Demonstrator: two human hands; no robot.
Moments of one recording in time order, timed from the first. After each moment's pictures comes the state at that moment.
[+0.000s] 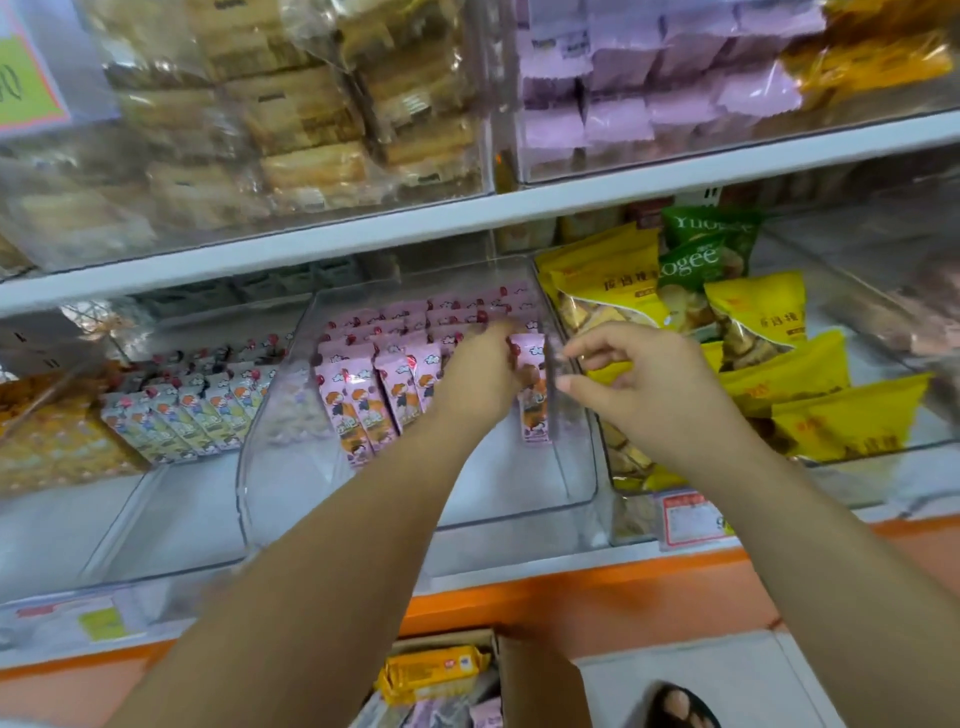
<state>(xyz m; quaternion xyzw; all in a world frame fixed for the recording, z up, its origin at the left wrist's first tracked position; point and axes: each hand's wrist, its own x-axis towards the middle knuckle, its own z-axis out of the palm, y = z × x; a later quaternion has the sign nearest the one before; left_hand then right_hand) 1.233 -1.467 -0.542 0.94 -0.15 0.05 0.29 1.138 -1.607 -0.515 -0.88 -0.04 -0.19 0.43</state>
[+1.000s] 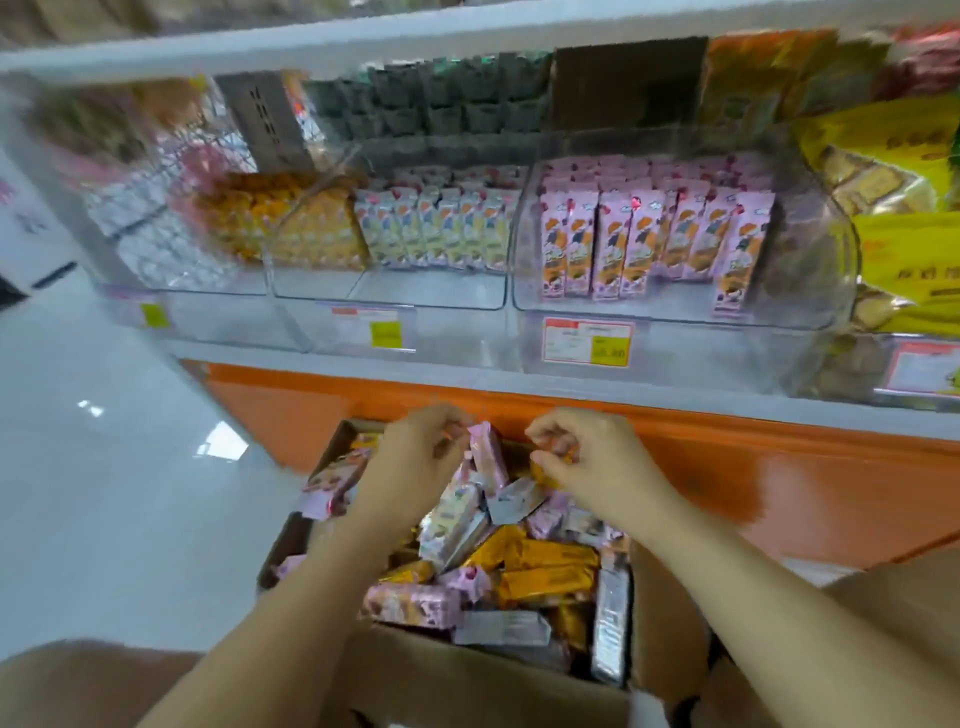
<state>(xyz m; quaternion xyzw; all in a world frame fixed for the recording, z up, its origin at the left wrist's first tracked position) 0.995 -1.228 -0.628 0.93 0.00 0.06 0.37 1.028 -1.427 -0.635 -0.89 -0.21 0.02 0.41</state>
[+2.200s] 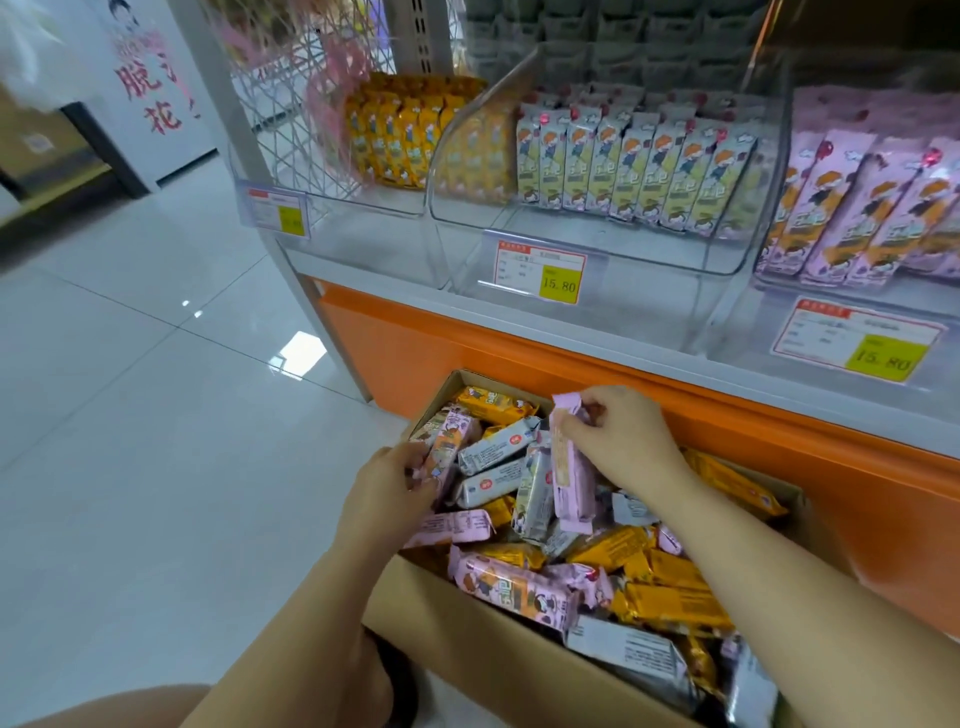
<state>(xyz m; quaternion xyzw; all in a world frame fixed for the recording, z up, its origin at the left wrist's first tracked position) 0.944 -1.095 -0.723 0.91 0.27 0.00 0.32 1.061 -1.304 -0.684 -0.91 -0.19 0.06 0.36</state>
